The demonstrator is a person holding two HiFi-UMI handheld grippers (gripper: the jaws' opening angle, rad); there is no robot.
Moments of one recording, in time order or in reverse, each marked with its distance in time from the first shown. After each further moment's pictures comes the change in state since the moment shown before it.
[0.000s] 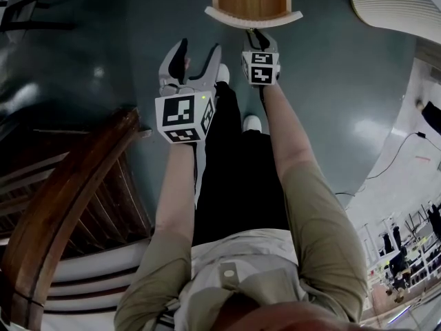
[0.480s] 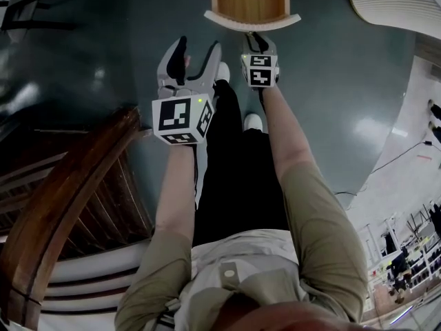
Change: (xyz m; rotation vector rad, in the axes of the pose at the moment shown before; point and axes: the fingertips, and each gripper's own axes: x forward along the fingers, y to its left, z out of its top) left arm -0.018 -0.009 0.013 -0.018 -0.089 -0.025; right arm -0.015 0.007 -0.020 -0.002 0.026 -0.001
